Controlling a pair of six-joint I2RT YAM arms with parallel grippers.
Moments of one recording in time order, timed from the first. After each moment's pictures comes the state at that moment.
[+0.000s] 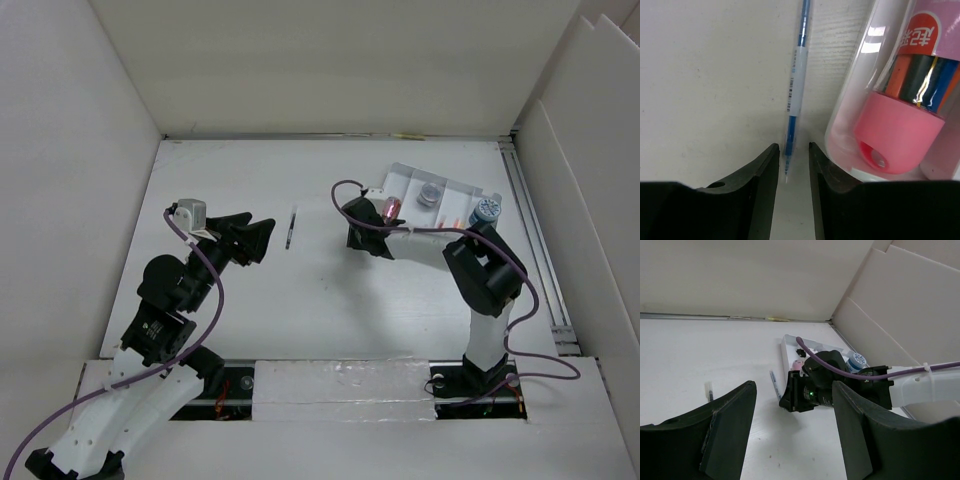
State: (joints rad) left arm -0.55 0.51 0.71 -0.07 -0.03 -0.42; right arm 0.68 1.89 1.13 -0.11 0.41 0.65
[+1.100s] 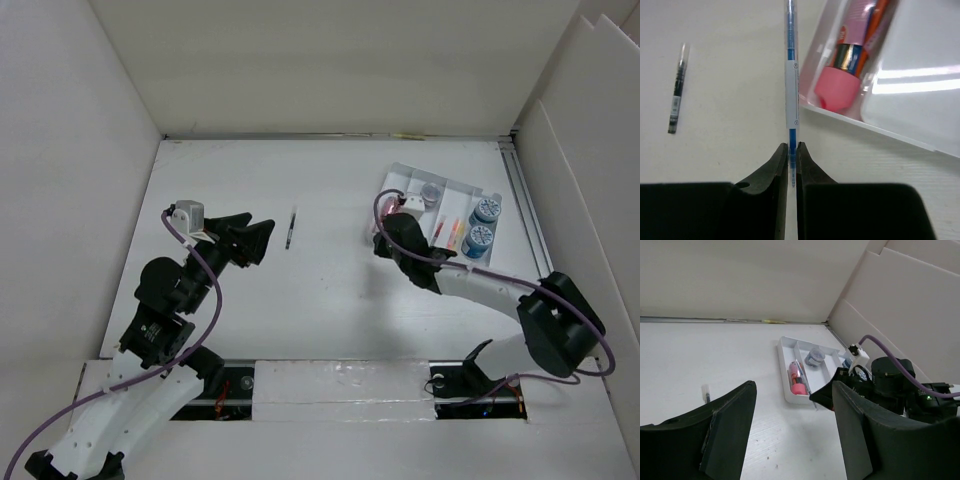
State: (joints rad) left arm -0.55 0.49 0.71 -0.07 -0.02 -0.42; right arm 0.69 1.43 0.76 0.09 0.42 0.64
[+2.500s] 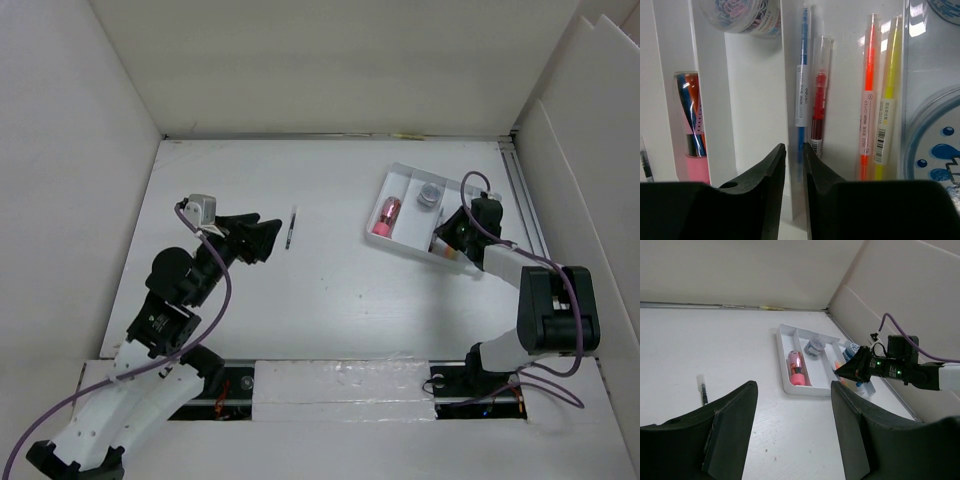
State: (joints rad) left arm -0.55 0.55 0.71 -0.07 0.01 -0.43; right arm -0.02 1.48 0.67 0.15 -0.12 0.66
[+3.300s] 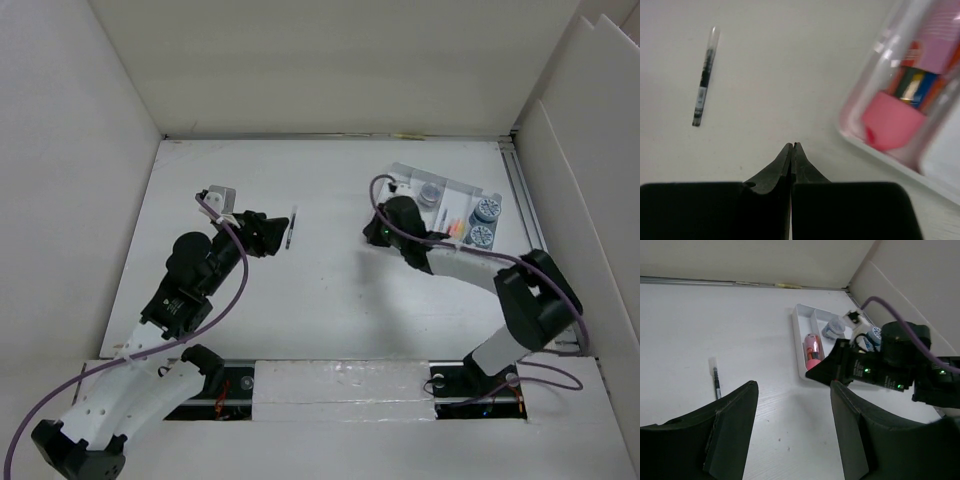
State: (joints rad) left arm -0.55 0.66 0.71 -0.07 -0.02 -0.40; right arm 0.54 1.54 0.82 0.16 0.11 0.61
